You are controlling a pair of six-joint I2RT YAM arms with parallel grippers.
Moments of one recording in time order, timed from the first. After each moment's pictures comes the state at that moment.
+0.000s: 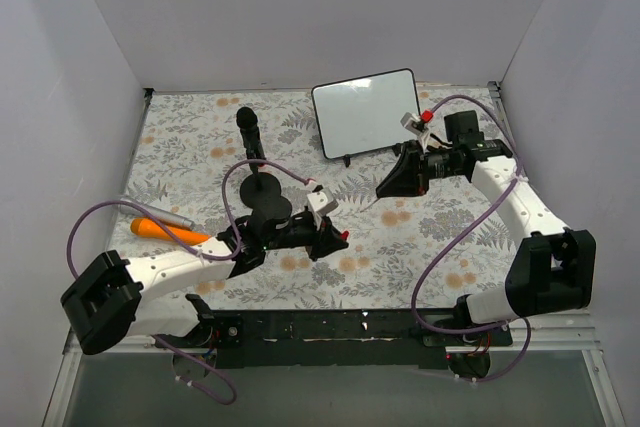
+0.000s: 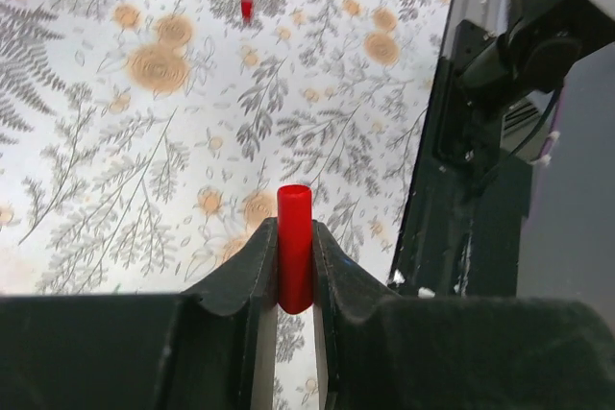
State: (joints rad) left arm -0.92 1.23 0.59 0.36 0.42 -0.22; right arm 0.21 1.41 1.11 -0.74 -1.44 -0.48
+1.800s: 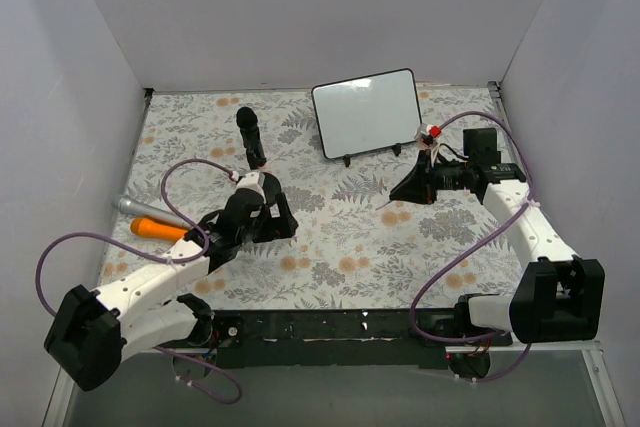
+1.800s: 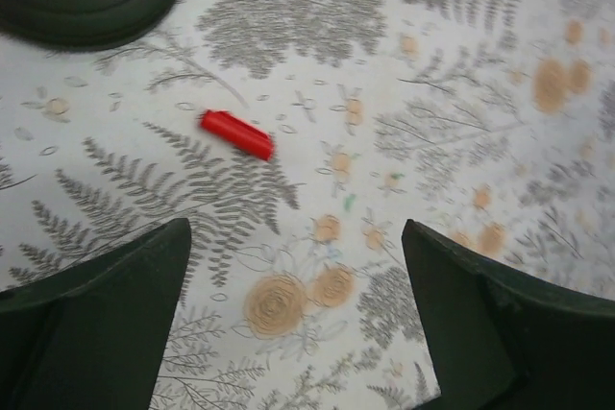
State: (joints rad) left arm -0.66 1.06 0.53 -0.21 -0.19 -0.70; right arm 0.11 1.29 0.96 -0.56 -1.19 -0.42
